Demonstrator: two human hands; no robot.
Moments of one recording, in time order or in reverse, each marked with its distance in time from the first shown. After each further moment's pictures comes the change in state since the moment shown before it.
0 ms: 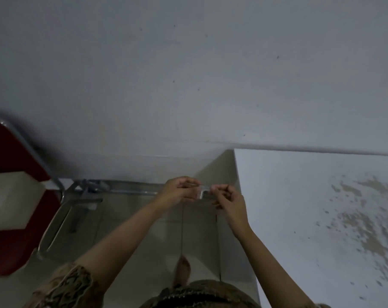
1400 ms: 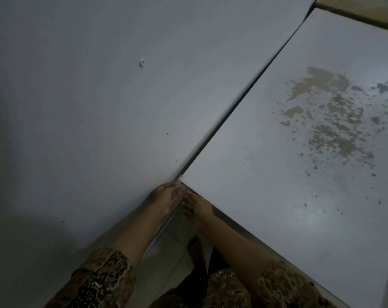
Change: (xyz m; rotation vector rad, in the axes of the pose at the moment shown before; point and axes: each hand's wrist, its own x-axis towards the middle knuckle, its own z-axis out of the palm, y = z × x) left_hand 0.391 0.019 0.078 0.098 -0.209 -0.536; right_hand 0.294 0.059 0.003 0.985 0.817 0.667
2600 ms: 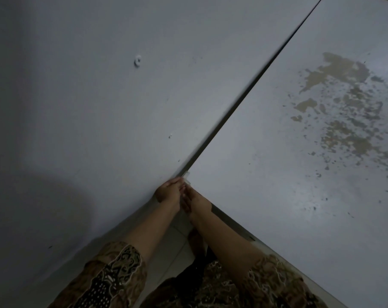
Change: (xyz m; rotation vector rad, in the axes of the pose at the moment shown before) left_hand 0.026 -0.006 0.026 -0.048 0.315 0.007; right_hand 0.024 -0.008 0.030 0.228 0.184 0.105
